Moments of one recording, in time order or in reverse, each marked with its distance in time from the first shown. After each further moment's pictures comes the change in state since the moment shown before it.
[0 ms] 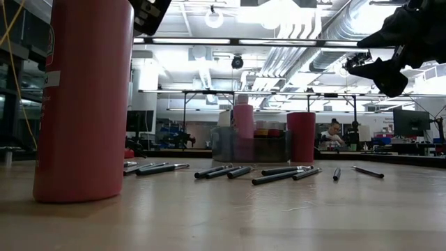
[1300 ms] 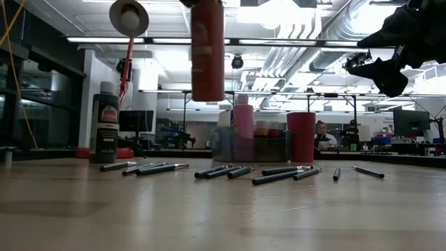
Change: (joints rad) left arm 0.296 -0.008 0.394 -0.387 -0.303 0.118; right arm 0.000 0.000 0.000 0.000 0.000 0.000
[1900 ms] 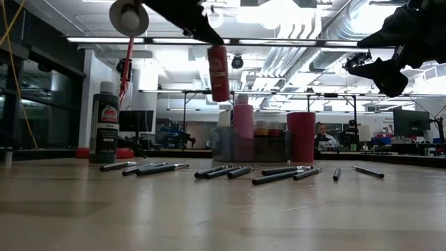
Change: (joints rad) left arm 0.578 0.025 0.038 0.208 0.172 0.235; right arm 0.000 0.000 0.000 0.000 0.000 0.000
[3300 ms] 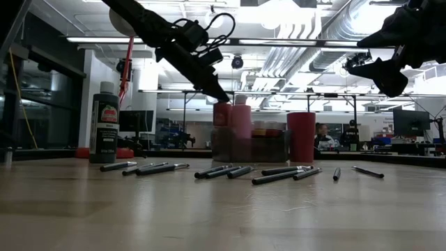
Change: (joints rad) left arm 0.169 0.314 -0.001 0.090 0.187 -0.005; right arm 0.000 0.000 0.000 0.000 0.000 0.000
